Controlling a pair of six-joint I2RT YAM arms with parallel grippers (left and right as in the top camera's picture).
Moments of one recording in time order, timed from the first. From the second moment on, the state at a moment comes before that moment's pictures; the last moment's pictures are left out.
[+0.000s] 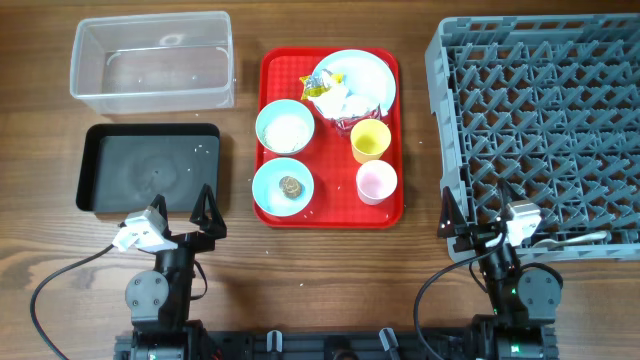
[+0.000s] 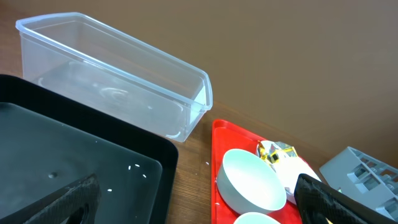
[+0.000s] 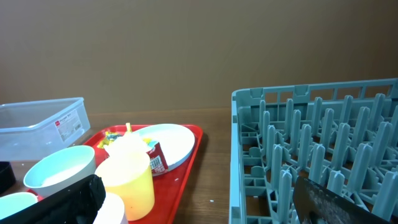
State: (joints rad) left arm 0.03 0.01 0.01 -0.07 0.03 -0.47; right arm -0.04 0.01 0.01 0.02 -0.23 0.13
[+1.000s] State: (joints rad) left arm 0.03 0.01 0.01 -0.06 0.03 -0.47; right arm -0.04 0.01 0.01 0.02 -0.23 0.13
